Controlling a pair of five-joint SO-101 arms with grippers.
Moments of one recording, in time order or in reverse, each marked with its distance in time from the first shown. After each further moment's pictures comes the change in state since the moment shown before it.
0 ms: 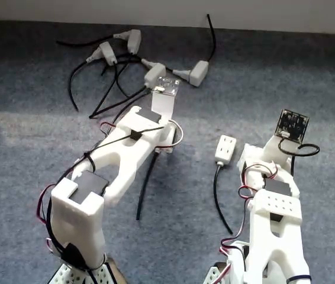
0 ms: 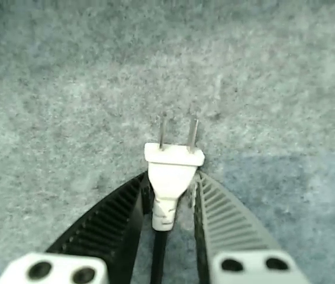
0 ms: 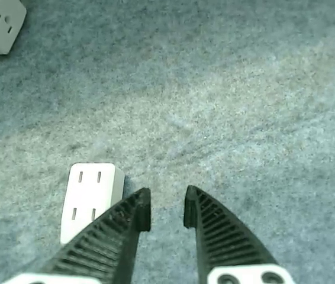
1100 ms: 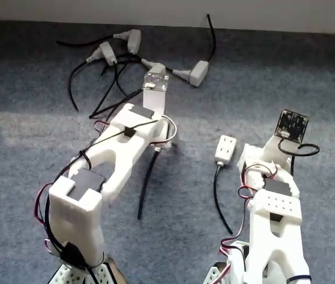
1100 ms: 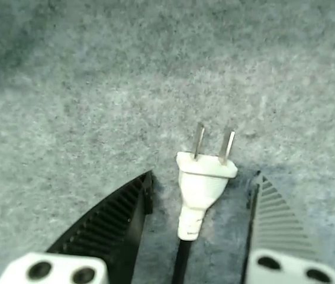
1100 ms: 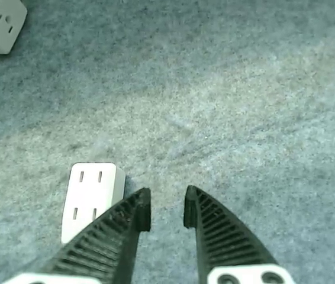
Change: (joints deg) left arm -2.2 0.2 -0.6 -0.5 1.6; right arm -0.1 0.0 0.0 0.0 0.0
